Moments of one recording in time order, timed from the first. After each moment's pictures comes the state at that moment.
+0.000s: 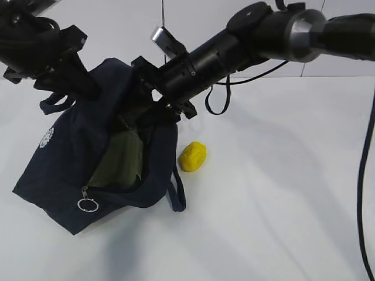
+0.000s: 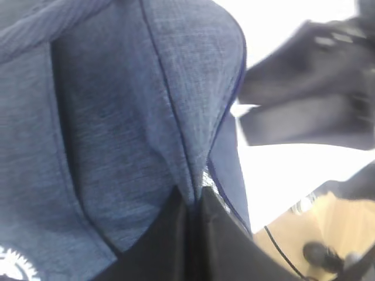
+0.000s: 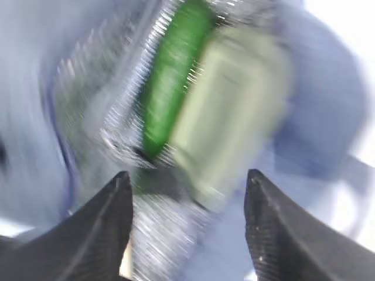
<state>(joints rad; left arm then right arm) -0.24 1.65 -1.34 -0.67 1.03 0.30 0.43 2.26 -1.89 1.09 1.12 -0.37</state>
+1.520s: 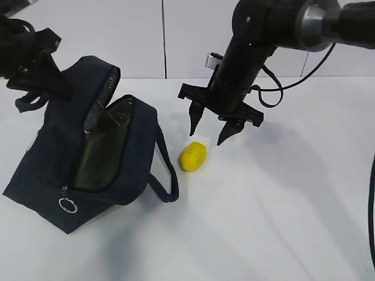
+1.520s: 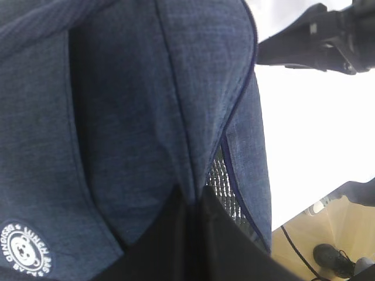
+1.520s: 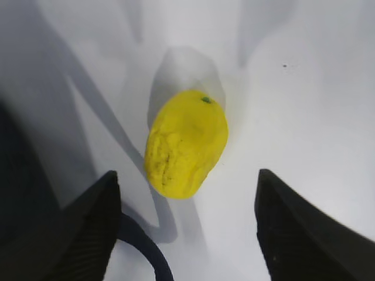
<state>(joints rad) -0.14 1.65 -1.34 -0.61 1.05 0.30 0.42 2.22 -1.89 0.27 1.12 0.52</state>
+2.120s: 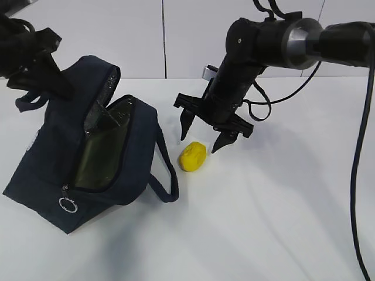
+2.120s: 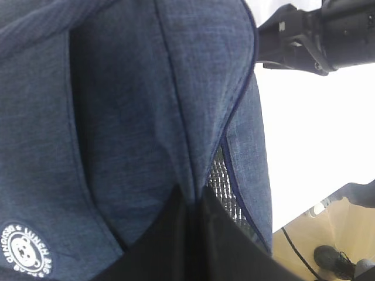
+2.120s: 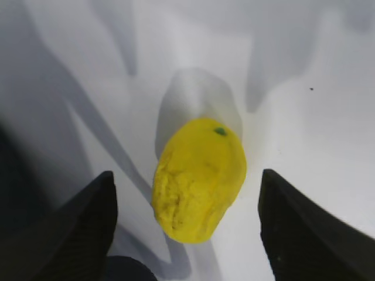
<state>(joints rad) -0.14 1.65 -1.34 -0.61 1.04 0.30 0.42 2.29 -1.89 0.31 1.02 0.54</state>
